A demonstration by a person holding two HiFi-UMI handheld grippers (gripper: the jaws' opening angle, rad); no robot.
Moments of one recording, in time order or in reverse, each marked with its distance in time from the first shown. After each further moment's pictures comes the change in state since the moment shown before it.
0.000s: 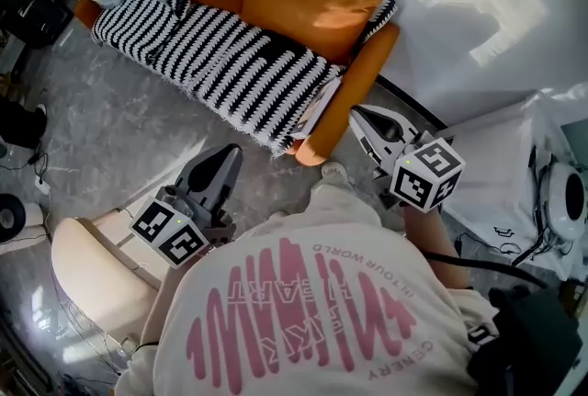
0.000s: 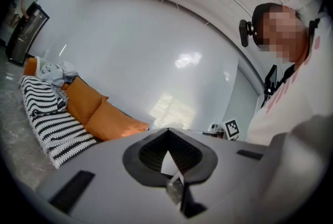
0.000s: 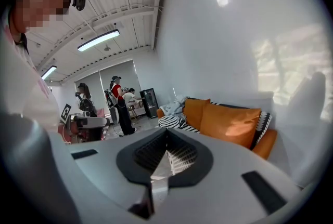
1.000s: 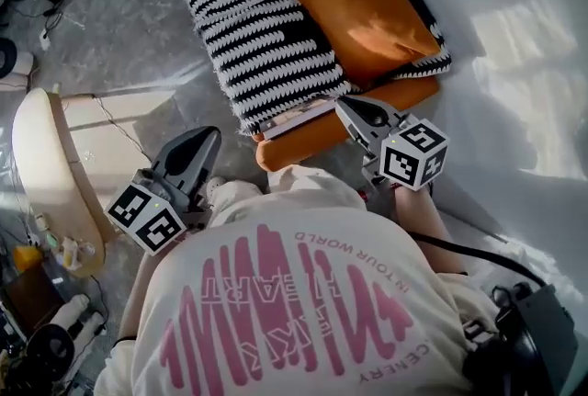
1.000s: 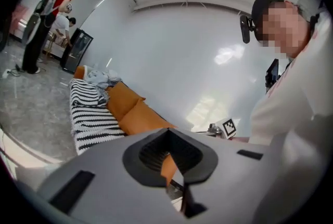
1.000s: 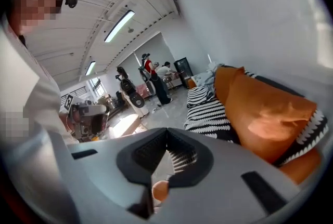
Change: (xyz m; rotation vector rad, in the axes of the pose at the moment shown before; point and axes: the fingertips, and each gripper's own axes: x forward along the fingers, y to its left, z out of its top) left arm 0.111 0.017 -0.035 -0.129 -0.106 0.540; right arm 0.102 -0.153 -0.021 -0.064 0.387 0.538
